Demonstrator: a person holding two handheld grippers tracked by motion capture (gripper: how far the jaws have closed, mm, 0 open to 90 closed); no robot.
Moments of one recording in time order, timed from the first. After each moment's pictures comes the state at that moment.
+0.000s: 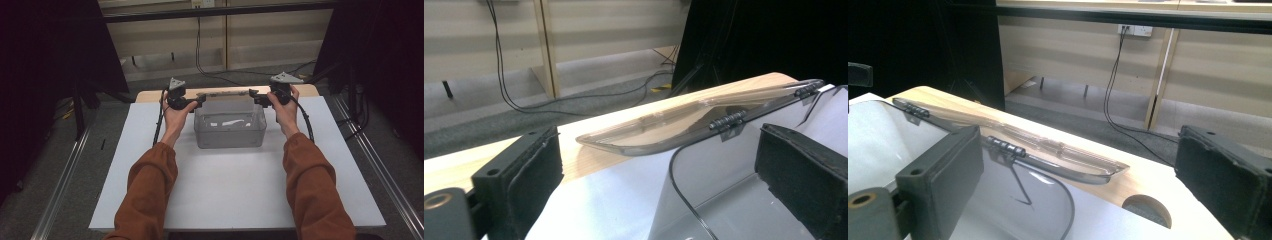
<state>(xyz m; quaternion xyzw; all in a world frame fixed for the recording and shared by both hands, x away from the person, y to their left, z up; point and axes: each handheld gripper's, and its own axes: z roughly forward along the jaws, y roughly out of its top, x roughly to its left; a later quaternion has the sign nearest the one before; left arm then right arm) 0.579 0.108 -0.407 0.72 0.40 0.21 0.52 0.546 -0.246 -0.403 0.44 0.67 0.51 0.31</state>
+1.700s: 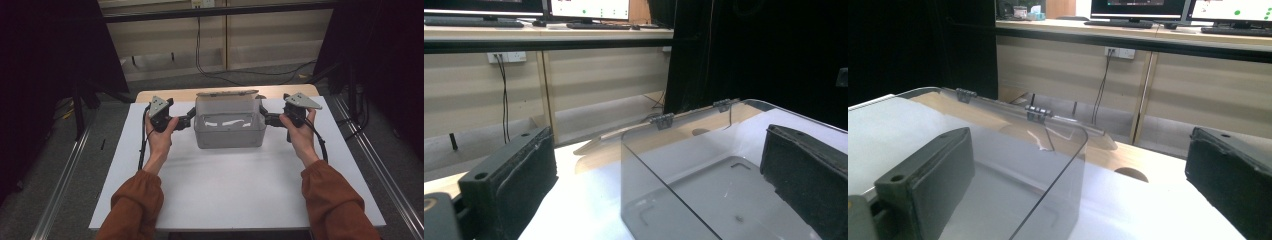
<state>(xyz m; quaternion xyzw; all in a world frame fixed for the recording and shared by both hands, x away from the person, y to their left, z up) 0.485 0.147 -0.393 0.68 0.35 0.25 0.59 0.455 -0.257 -0.401 0.43 0.64 0.53 0.36</state>
